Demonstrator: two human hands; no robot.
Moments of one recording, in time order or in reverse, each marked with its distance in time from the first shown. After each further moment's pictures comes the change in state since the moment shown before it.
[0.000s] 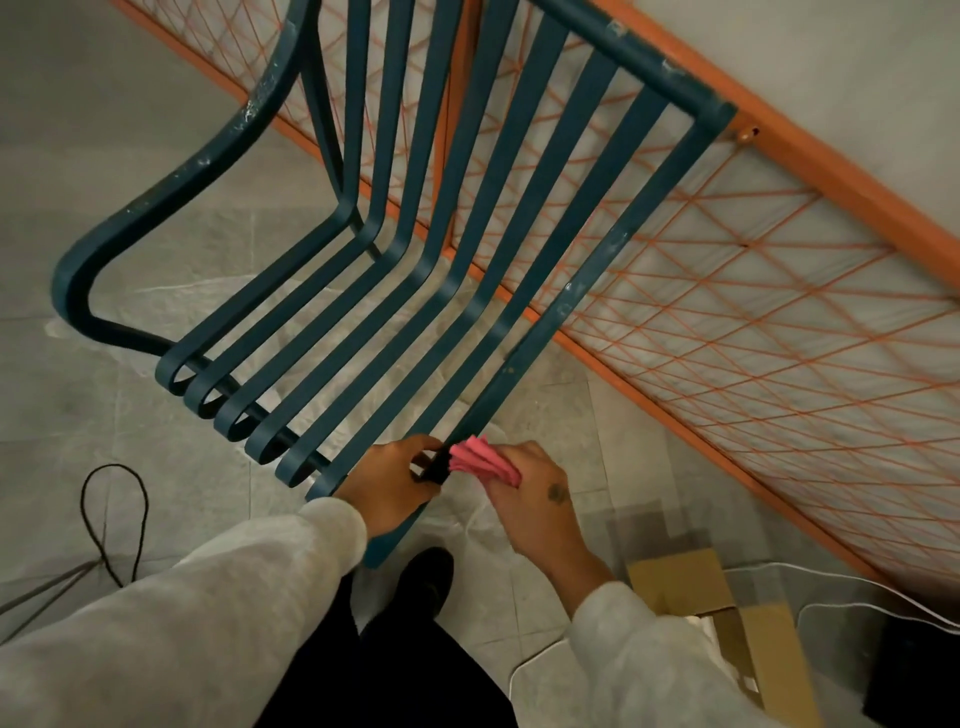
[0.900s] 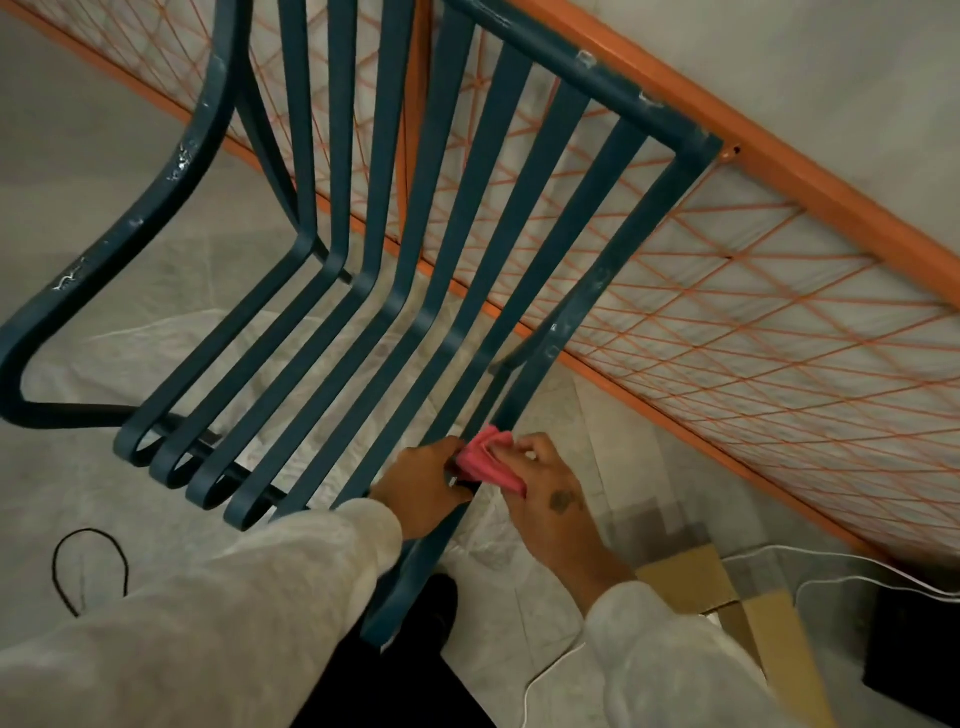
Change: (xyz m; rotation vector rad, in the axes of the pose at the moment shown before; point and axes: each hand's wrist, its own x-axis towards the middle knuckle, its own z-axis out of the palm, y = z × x) left_hand 0.069 0.048 -0.022 0.075 -0.114 0.090; right_hand 0.058 0.006 -0.023 -0.246 0.043 -0.234
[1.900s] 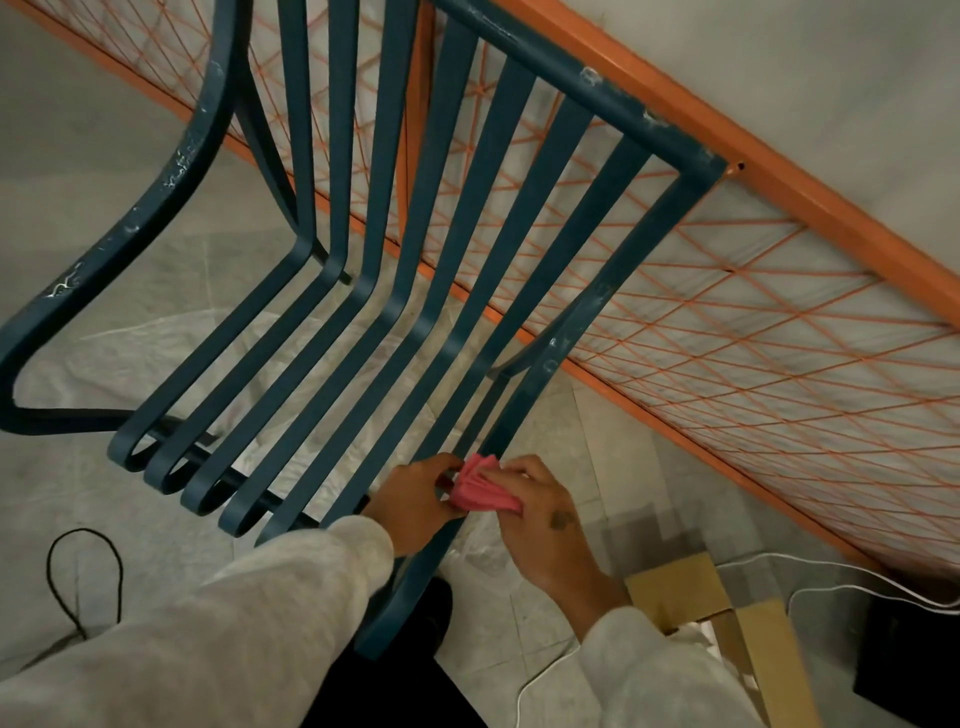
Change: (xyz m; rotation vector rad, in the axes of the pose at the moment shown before) left_hand 0.000 -0.002 -0.002 -0.085 -0.052 -0.039; right_hand -0.001 -0.008 0.003 0.123 -0.022 0.127
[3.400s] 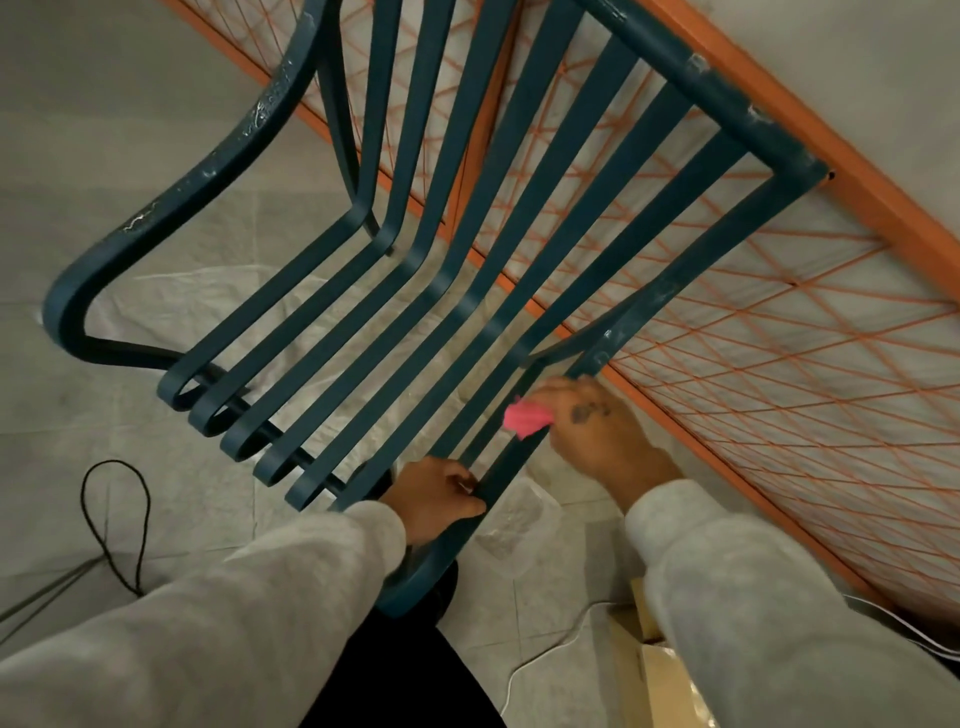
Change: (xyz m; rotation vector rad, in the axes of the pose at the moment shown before) left_hand -0.013 -0.032 0.004 -0.197 -0.058 -0.158; right_hand 0.087 -0.029 -0.046 -0.598 -0.317 -0.148
